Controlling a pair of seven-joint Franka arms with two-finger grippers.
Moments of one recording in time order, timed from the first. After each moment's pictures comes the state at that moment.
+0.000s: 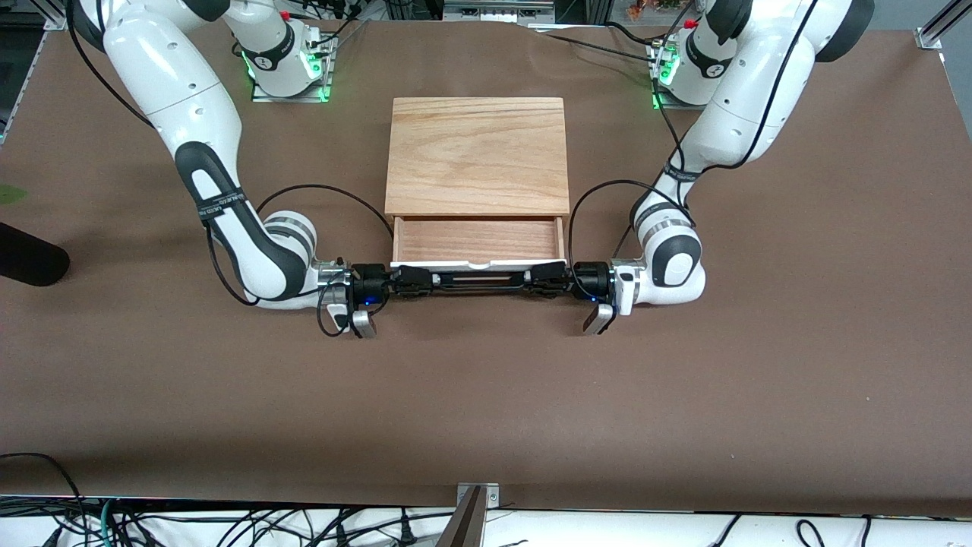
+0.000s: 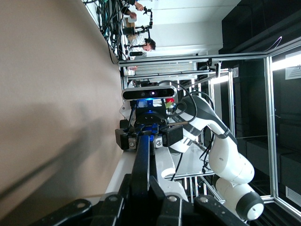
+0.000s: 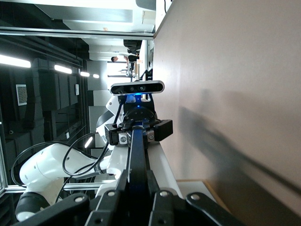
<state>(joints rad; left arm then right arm) -0.27 0.86 -0.05 -1.68 -1.88 1.74 1.10 0.08 0.84 0.30 -1.62 1.52 1.98 -0.88</state>
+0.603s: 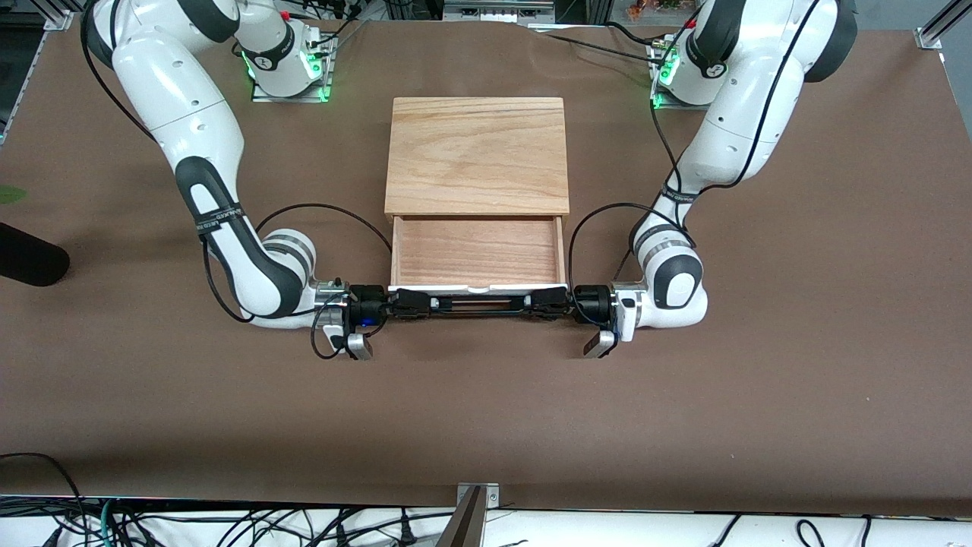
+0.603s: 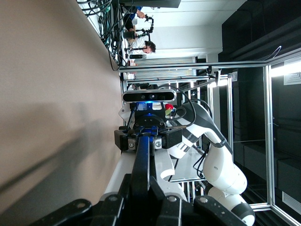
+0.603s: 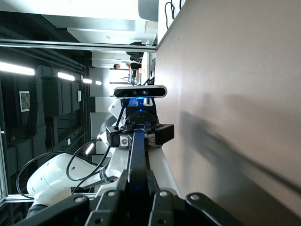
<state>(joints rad) -0.29 0.96 -0.02 -1.51 -1.87 1.73 0.99 0.09 0.92 0.29 -1.48 1.51 1.98 -0.84</state>
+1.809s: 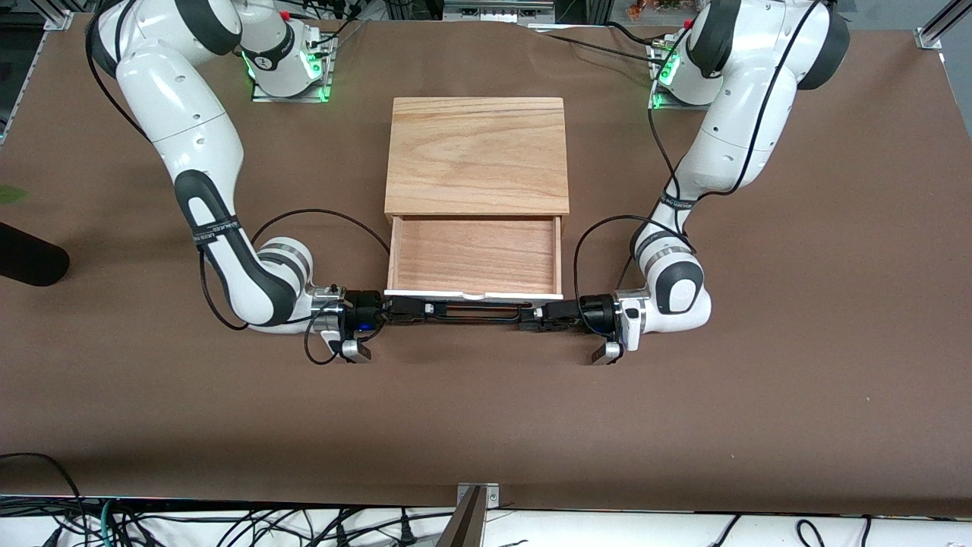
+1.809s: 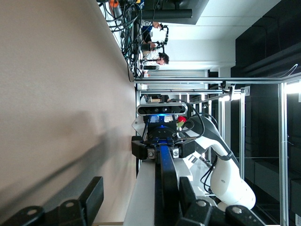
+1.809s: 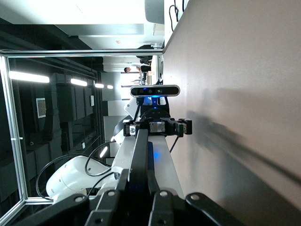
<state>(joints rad) -0.30 0.99 0.02 -1.49 -1.90 1.79 0.96 0.07 0.96 0.28 -1.45 1.55 1.91 -0.84</state>
